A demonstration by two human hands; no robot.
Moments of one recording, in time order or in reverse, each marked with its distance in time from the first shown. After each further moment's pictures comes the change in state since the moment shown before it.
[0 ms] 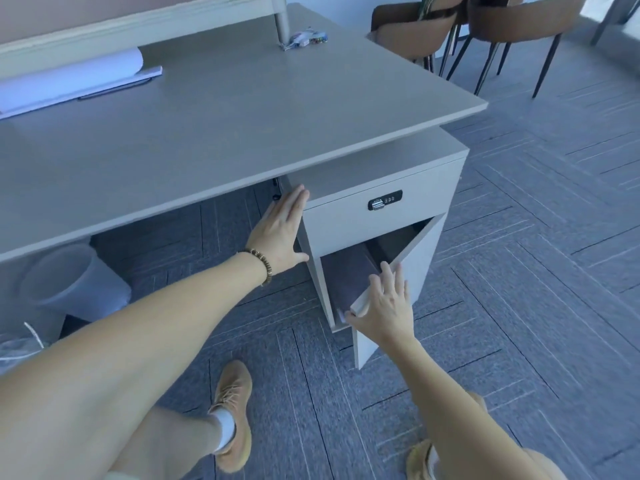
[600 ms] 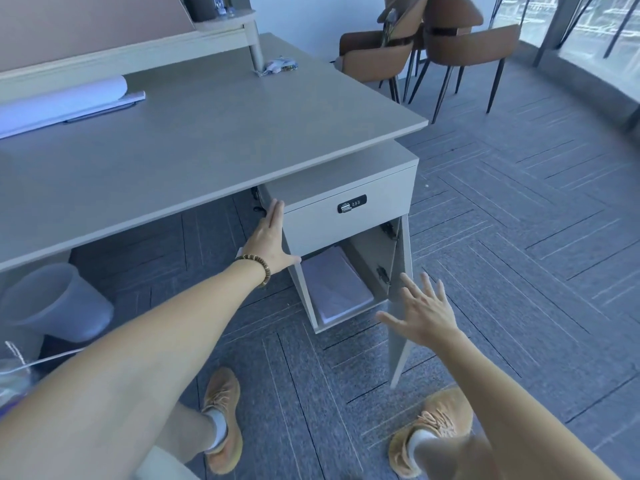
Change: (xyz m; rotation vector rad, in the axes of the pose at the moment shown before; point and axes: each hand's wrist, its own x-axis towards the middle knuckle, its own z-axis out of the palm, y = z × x) left_hand -0.017 0.032 -0.018 -0.273 -0.074 -0.173; right_hand -0.060 0.094 -0.080 -0.226 -0.195 -0.006
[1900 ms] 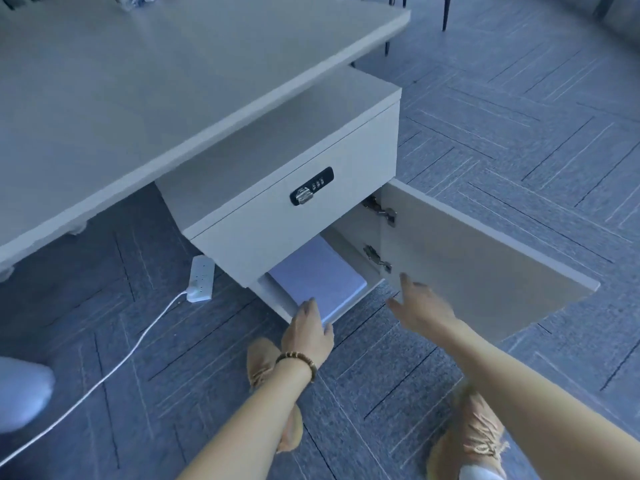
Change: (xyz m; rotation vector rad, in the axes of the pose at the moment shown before) left_hand 0.027 0.011 0.238 -0.057 -0.391 -0.114; right_hand 0.120 0.021 0.092 0.410 -0.173 0.379
